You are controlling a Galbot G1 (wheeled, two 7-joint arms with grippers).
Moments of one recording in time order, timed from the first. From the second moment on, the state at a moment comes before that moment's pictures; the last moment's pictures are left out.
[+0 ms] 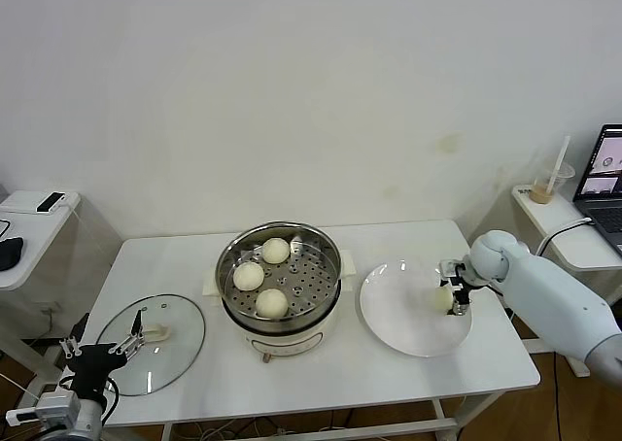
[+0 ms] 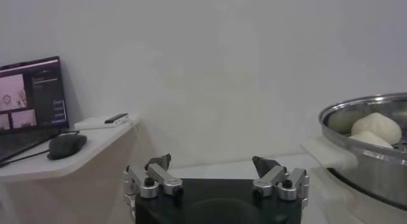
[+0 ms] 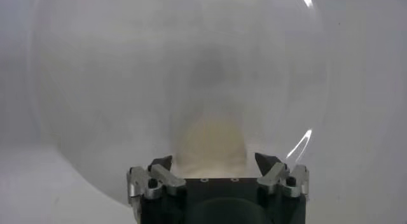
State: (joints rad) left arm 1.67 -1.28 -0.85 -2.16 -0.25 0.19 -0.08; right arm -0.18 0.83 -0.53 1.05 -0.38 -0.18 -1.06
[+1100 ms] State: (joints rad) left arm 1.67 -1.27 -0.86 -2.18 -0.23 0.19 -0.09; right arm 0.32 0.78 -0.89 1.33 0.00 -0.34 -1.06
